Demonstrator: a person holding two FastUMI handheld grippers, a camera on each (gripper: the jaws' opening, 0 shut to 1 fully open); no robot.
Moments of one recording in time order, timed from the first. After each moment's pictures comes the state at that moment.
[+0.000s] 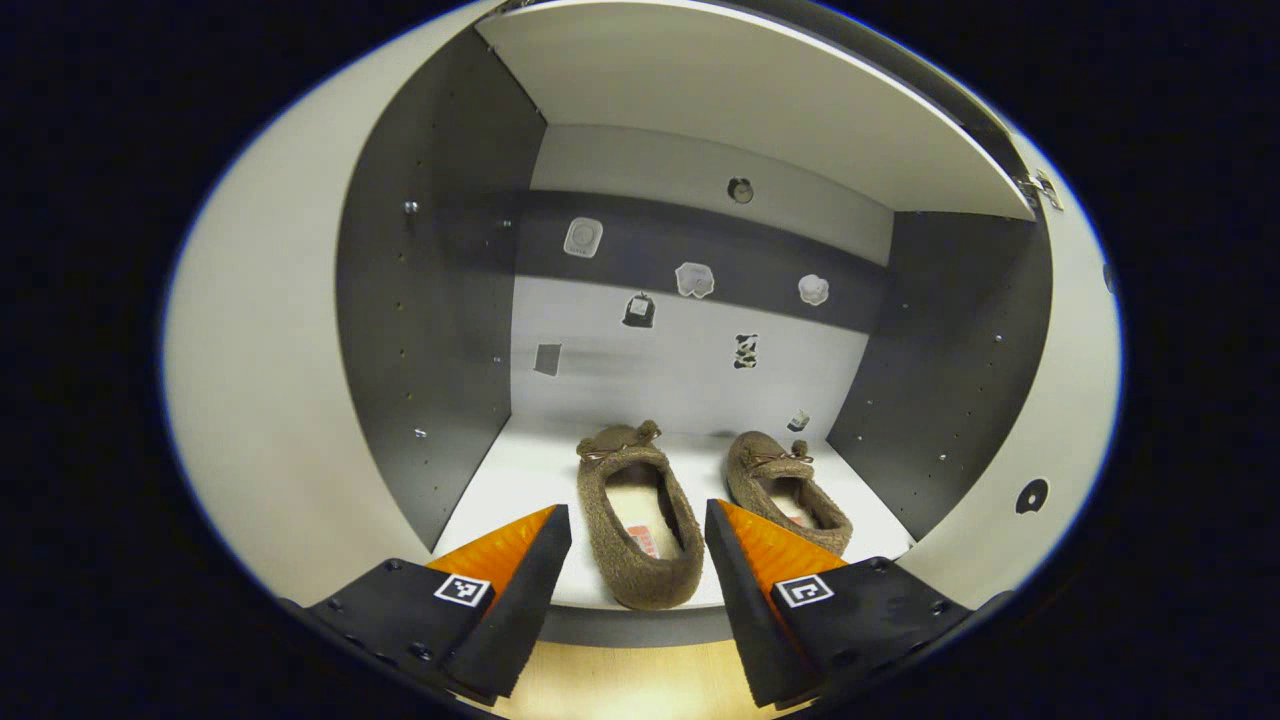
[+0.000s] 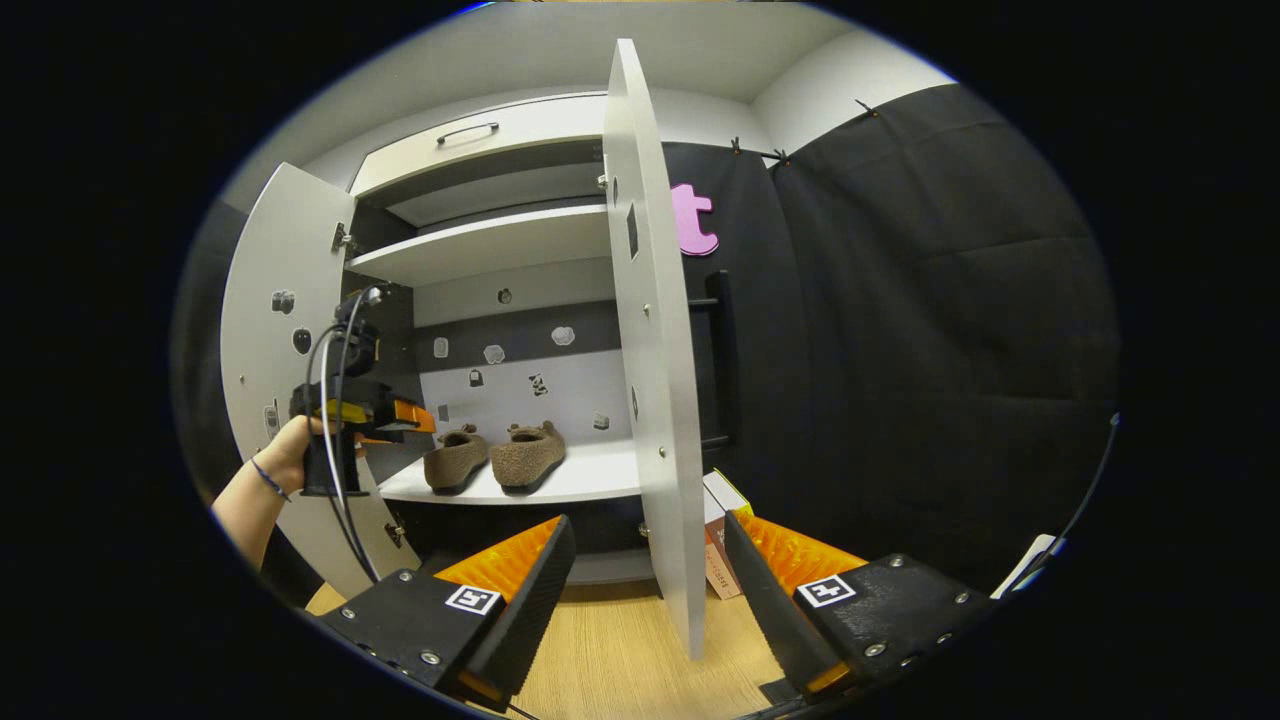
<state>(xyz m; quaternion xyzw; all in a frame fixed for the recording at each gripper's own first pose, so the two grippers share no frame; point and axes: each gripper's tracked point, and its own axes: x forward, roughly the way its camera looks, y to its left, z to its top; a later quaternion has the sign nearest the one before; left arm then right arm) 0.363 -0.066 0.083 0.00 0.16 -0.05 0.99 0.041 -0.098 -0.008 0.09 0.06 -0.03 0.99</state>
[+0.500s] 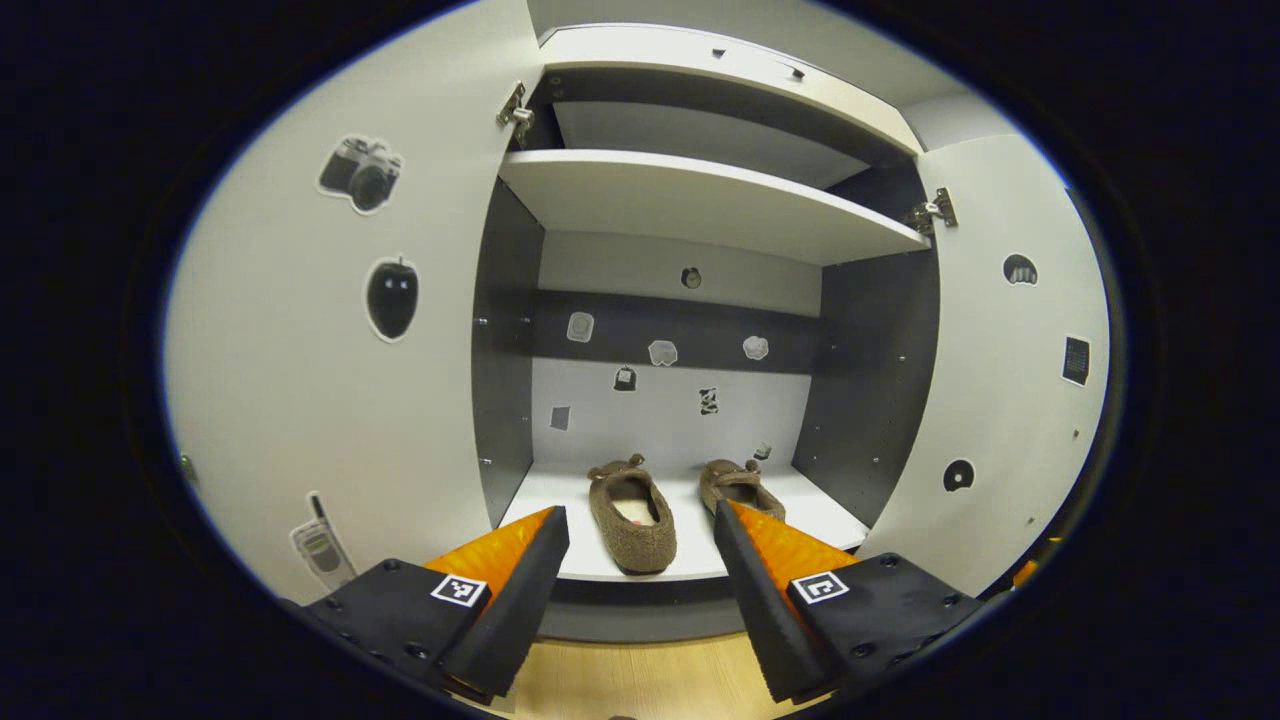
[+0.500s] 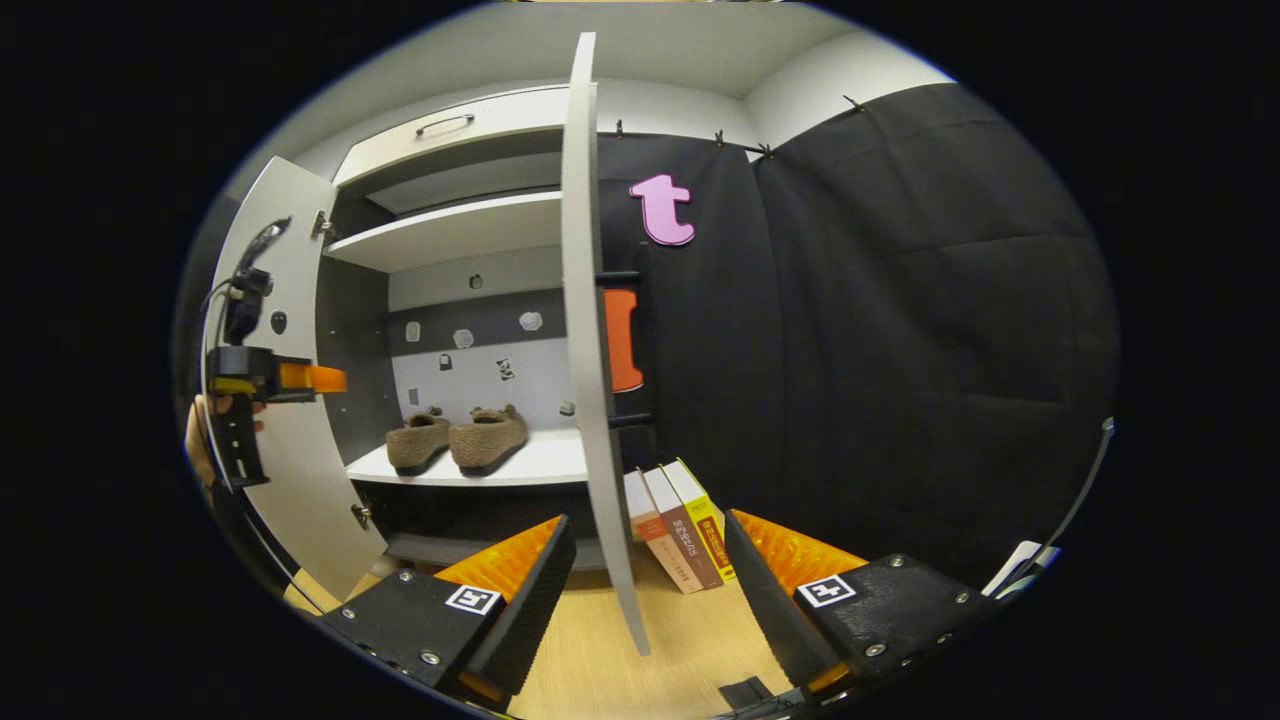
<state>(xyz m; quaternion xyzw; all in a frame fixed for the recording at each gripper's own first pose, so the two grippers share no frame) 0.247 -0.066 0.142 0.03 0.06 -0.06 1.00 0.038 -0.153 -0.037 0.07 0.08 -0.07 0.99</state>
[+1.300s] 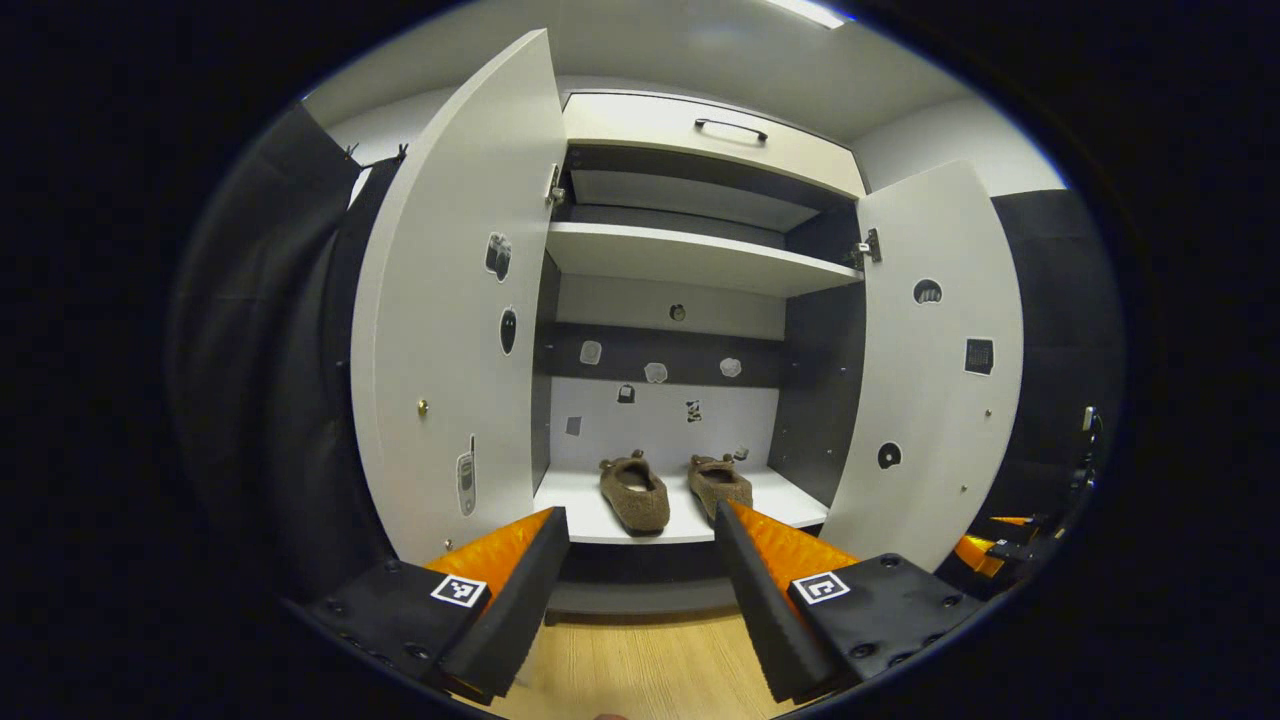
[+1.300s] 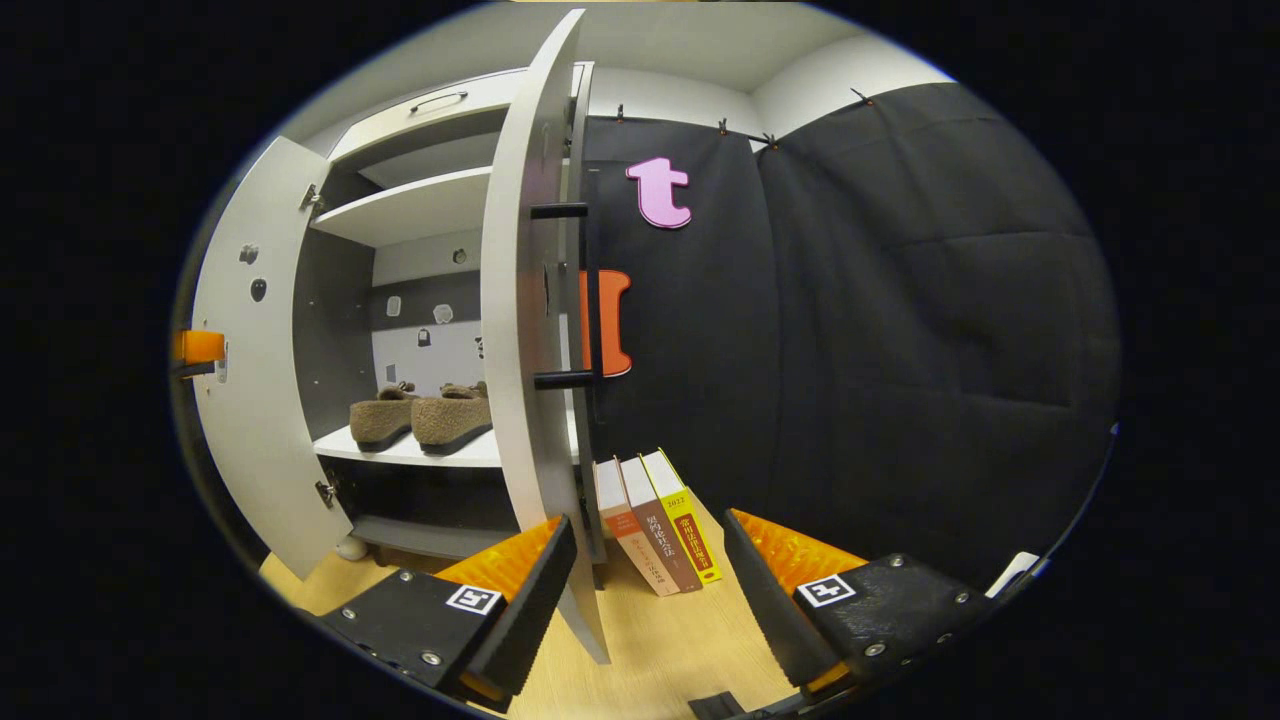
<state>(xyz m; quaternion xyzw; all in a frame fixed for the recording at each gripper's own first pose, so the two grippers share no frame) 0.127 -0.049 0.153 0.03 0.02 -0.08 1.00 0.071 -0.170 -0.068 0.05 0.09 -0.05 0.99</state>
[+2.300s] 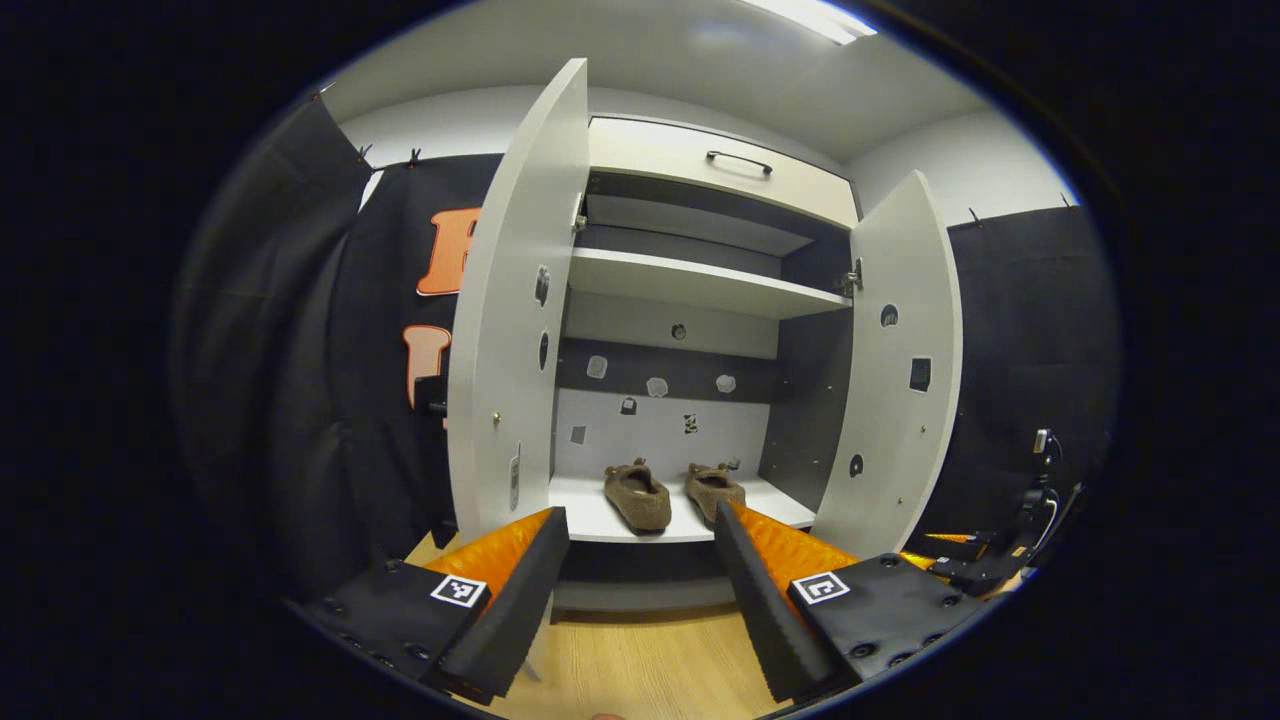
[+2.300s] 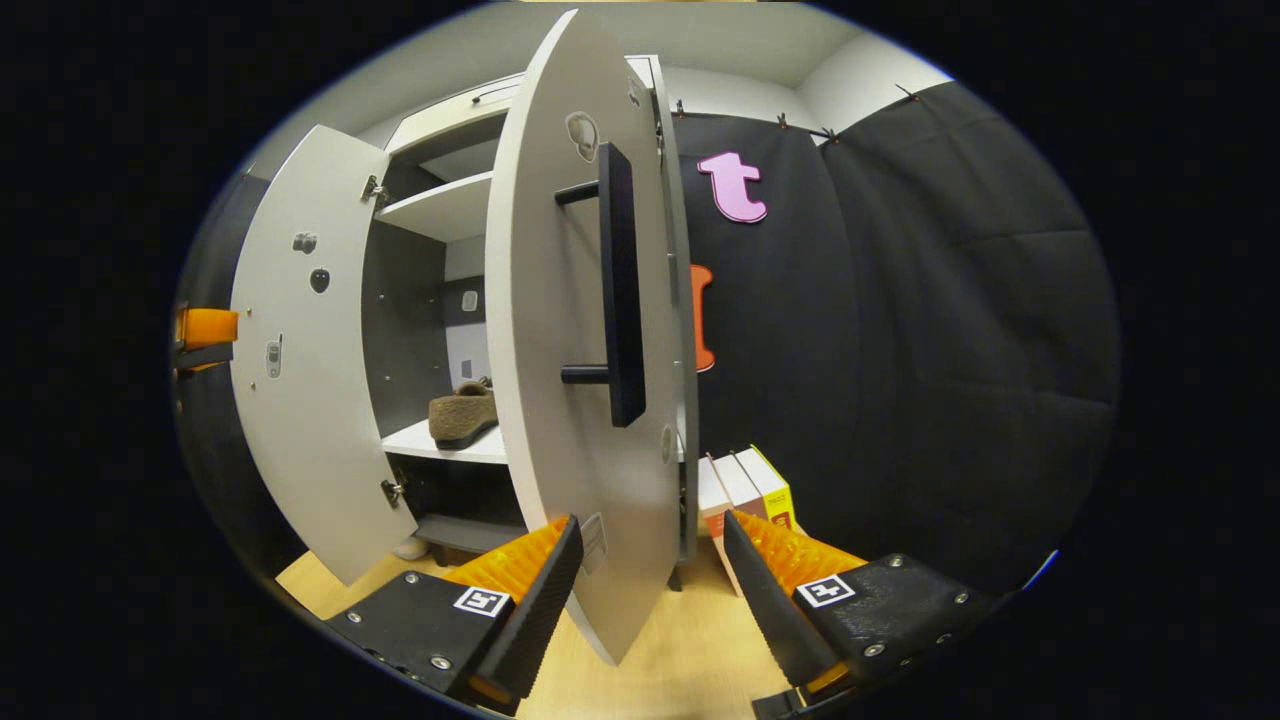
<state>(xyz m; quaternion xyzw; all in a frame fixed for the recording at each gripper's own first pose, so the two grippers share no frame) 0.089 -0.015 0.167 0.01 0.00 -0.08 1.00 0.093 -0.072 -0.070 0.07 0.09 0.05 0.99</state>
